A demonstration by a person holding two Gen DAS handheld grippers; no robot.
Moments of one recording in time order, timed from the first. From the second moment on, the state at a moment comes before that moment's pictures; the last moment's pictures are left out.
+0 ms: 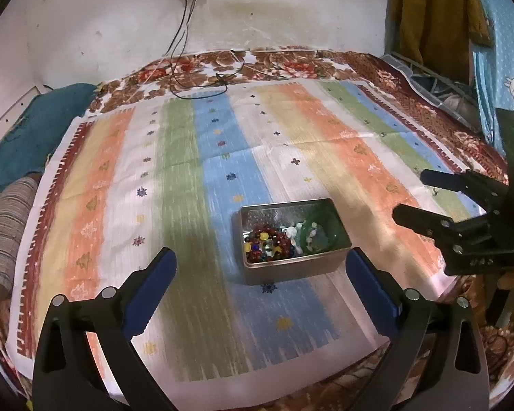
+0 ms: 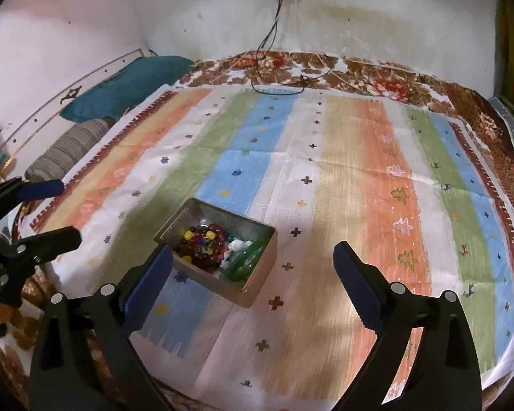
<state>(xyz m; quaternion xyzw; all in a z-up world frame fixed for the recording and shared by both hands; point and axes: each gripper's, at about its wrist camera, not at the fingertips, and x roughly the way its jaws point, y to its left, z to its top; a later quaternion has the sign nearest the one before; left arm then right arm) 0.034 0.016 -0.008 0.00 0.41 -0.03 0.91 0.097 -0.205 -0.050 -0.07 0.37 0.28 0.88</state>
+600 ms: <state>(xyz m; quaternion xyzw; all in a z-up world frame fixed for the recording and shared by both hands) 0.007 -0.014 -0.005 0.03 0.38 0.00 0.92 0.061 -0.216 -0.051 -0.08 0.35 0.28 0.89</state>
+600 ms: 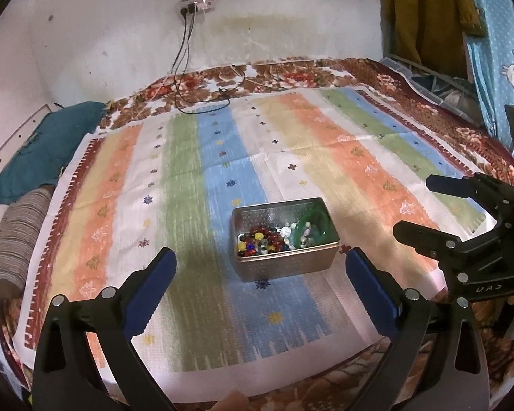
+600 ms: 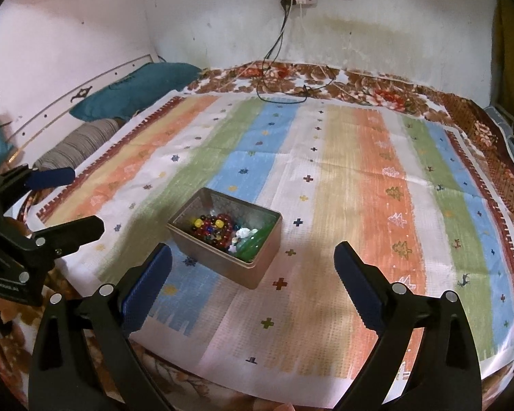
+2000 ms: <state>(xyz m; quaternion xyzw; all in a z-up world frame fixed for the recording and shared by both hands) 0.005 -0.008 -0.004 0.00 0.38 -0.02 0.92 0.061 -0.218 -0.054 -0.07 0.36 0.29 0.88</state>
